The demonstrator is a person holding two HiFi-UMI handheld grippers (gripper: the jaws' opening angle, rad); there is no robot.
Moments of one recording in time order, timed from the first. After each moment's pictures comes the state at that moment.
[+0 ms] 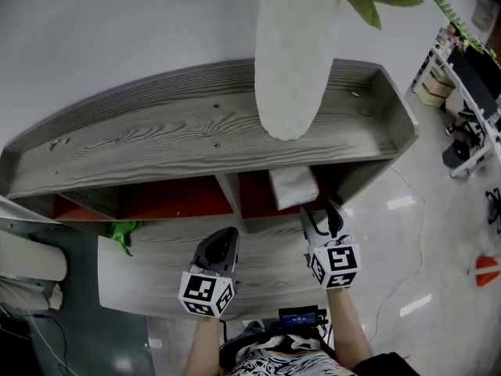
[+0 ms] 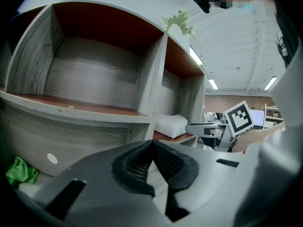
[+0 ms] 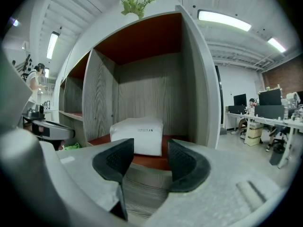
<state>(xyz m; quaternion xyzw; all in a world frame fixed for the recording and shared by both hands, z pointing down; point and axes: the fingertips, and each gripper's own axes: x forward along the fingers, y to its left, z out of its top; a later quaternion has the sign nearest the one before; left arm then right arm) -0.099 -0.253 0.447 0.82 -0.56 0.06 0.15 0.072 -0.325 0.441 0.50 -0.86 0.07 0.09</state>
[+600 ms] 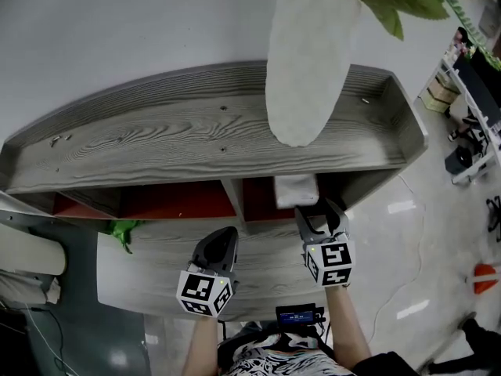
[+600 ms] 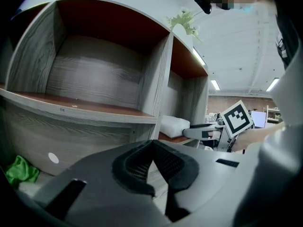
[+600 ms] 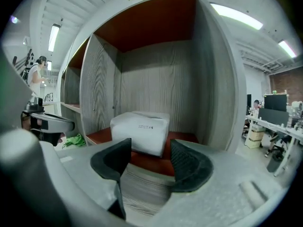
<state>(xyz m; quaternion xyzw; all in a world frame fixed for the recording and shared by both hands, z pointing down) -0.107 -0.260 0.447 0.81 -0.56 0.05 0.15 0.055 -0.338 0.452 0.48 -0.86 0.07 0.16</state>
